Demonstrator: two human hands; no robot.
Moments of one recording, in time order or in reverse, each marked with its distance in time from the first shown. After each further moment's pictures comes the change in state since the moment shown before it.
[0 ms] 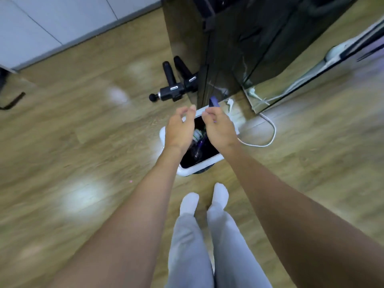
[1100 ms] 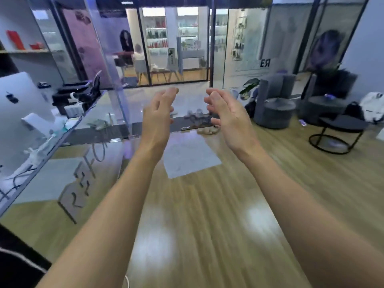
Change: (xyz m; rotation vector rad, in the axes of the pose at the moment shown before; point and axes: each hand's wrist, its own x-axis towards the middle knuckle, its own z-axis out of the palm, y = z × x) left_hand -0.687 0.301 0.266 -0.155 -1.227 1.143; right_hand -0.674 0.013 -0.499 0.242 1.522 -0.420
